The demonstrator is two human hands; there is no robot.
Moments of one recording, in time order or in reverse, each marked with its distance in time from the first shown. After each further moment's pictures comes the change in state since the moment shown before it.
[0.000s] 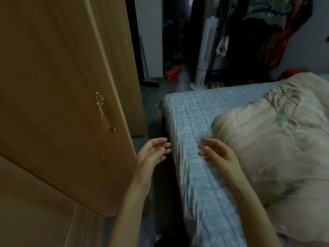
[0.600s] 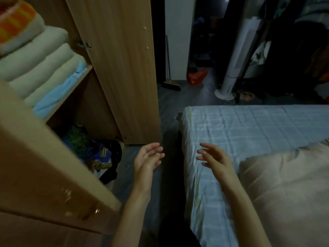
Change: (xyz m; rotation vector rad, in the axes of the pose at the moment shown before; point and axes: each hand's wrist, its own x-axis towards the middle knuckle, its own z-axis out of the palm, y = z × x) left_hand 0.188 0.019 -0.005 -0.055 0.399 -0.012; right_hand 0.233 0.023 0.047 0.058 -0.126 0.117
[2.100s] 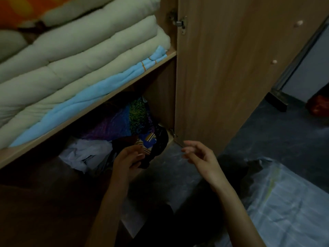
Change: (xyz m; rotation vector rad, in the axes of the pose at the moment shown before) left_hand 0.294 0.000 -0.089 -0.144 0.777 -0.067; right_hand 0.364 0.008 0.221 -0.133 -0.934 0.085
